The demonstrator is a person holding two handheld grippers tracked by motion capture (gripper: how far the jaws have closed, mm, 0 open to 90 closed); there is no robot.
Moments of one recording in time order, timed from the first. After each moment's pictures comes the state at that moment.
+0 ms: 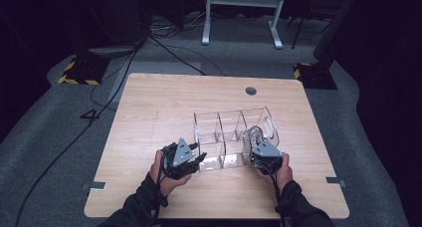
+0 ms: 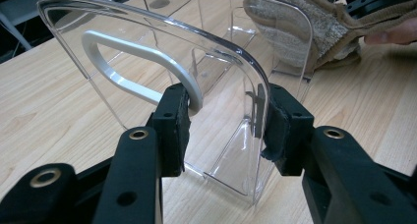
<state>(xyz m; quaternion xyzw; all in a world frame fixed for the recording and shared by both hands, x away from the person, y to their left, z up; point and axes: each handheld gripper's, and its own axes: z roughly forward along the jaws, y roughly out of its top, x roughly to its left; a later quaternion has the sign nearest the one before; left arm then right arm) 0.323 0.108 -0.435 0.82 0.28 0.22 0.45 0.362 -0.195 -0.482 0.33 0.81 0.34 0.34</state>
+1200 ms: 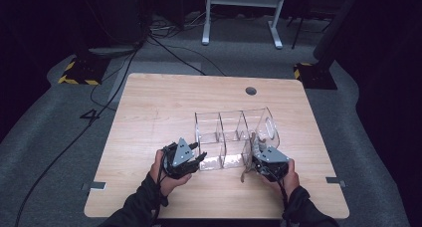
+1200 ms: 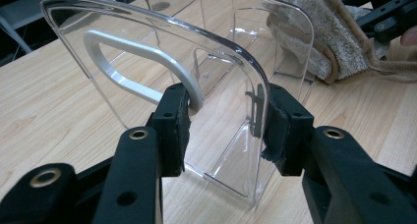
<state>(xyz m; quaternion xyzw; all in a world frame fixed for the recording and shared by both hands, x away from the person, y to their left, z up) 0.324 0.107 -0.437 0.82 0.28 0.23 0.45 0.345 -0.209 -0.482 0.32 0.83 0.34 0.30</state>
